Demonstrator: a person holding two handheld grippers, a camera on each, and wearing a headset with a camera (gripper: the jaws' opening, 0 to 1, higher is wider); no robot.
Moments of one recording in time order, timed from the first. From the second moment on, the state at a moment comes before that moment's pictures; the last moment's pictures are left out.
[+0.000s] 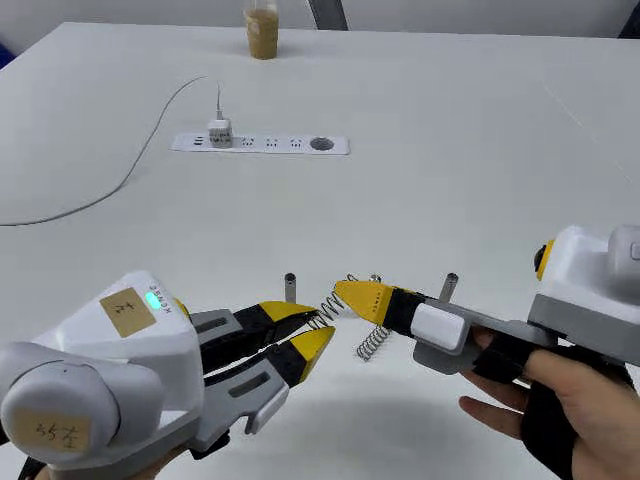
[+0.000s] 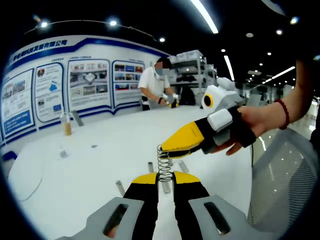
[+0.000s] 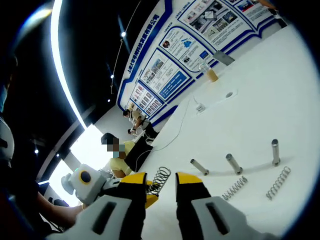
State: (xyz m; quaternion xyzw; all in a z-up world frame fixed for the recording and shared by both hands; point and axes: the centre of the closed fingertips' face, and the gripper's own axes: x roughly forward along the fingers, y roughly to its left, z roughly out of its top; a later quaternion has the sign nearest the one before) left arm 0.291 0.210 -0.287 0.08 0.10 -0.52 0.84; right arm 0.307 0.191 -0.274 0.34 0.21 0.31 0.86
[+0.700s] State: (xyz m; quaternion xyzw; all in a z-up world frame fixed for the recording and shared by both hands) left arm 0.290 0.208 -0.284 0.09 0.10 -0.52 0.84; right arm 0.306 0.202 -0.263 0.33 0.19 0.33 0.86
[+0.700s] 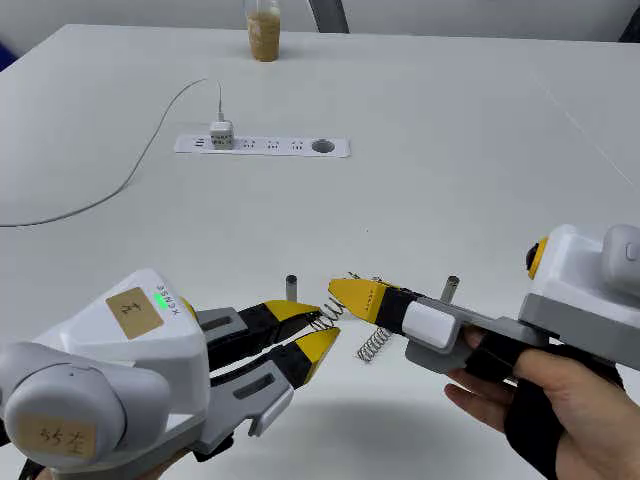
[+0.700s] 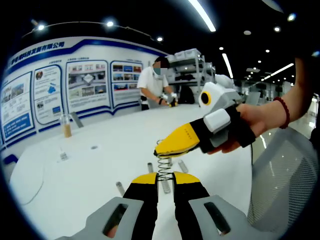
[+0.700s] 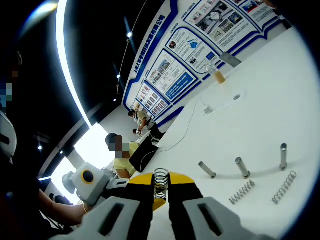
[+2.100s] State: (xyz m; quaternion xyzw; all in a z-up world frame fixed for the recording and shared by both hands) left arm 0.299 0.234 -0.321 0.10 0.18 -0.48 0.85; right arm 0.360 0.214 -0.276 0.01 0.12 0.32 0.94
